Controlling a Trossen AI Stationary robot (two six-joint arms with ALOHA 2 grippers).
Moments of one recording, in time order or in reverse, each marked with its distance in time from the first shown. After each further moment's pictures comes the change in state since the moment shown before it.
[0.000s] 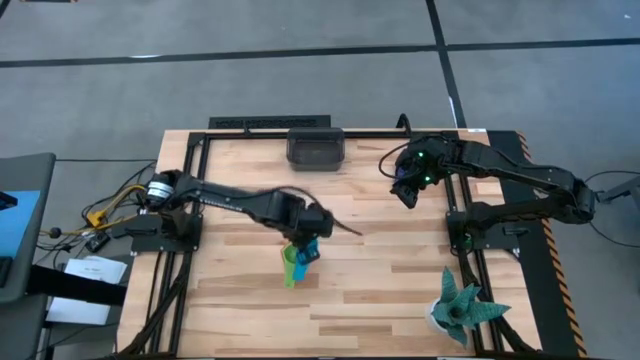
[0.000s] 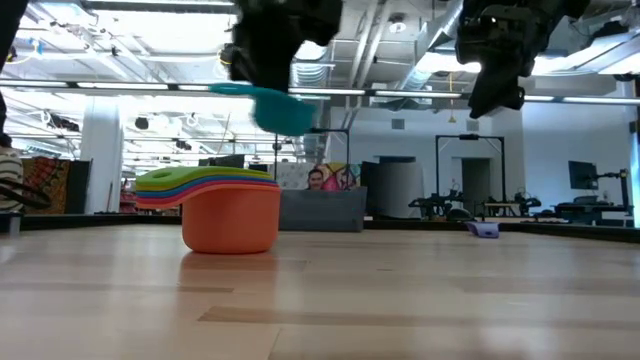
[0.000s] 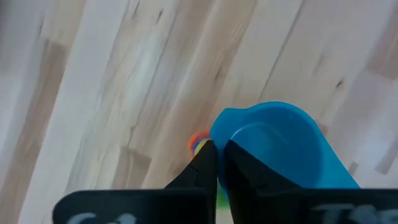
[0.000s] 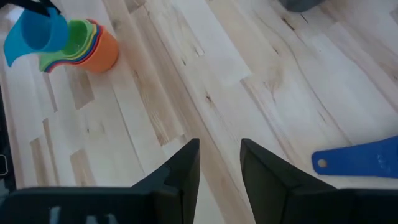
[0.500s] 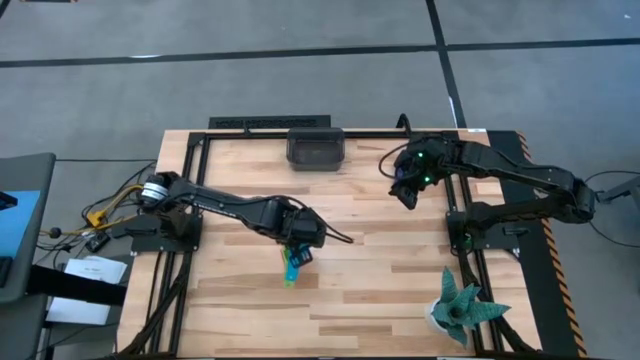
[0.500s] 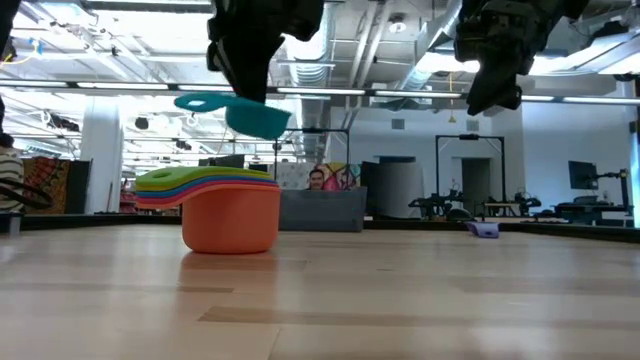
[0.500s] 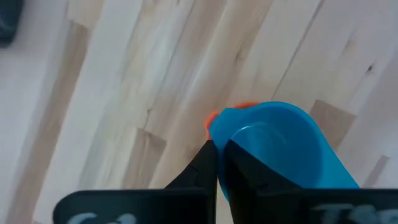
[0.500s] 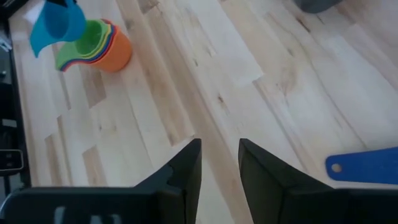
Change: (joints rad) left arm -0.063 -0.036 -0.058 -0.040 -0.080 -0.060; right arm 0.011 0.003 0.000 0.015 -0.037 0.002
